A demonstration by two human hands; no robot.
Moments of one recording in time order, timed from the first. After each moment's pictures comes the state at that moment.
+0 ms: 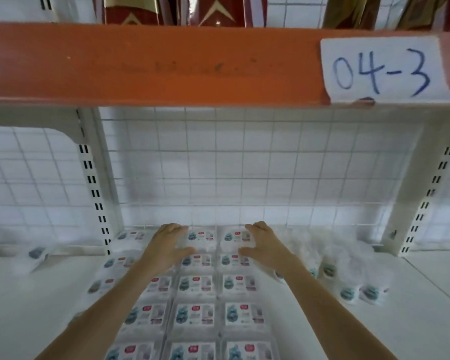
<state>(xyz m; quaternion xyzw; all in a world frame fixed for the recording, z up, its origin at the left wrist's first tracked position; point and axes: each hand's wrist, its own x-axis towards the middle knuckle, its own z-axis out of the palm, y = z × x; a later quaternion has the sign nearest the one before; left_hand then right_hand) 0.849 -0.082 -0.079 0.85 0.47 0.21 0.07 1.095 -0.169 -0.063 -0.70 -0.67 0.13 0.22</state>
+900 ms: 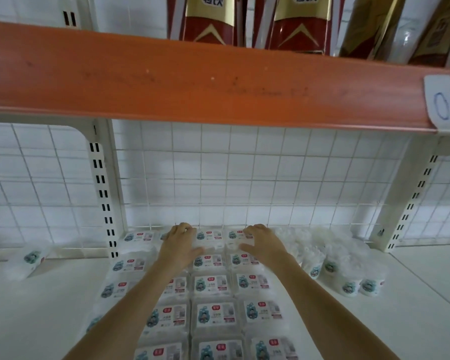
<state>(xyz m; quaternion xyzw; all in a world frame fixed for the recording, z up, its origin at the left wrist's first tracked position) 0.855 -0.080 -0.075 0.86 0.48 0.16 0.05 1.062 -0.159 -0.056 -0.75 -0.63 0.05 0.17</state>
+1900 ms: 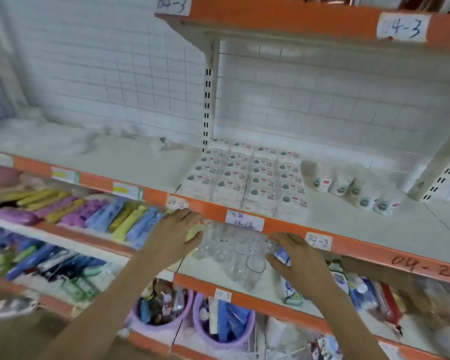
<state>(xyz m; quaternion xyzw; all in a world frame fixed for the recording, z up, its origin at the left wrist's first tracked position) 0.677 -0.422 -0.108 0.85 0.46 0.25 -0.06 0.950 -0.485 -0.104 -0.60 -0.77 -0.02 0.20</state>
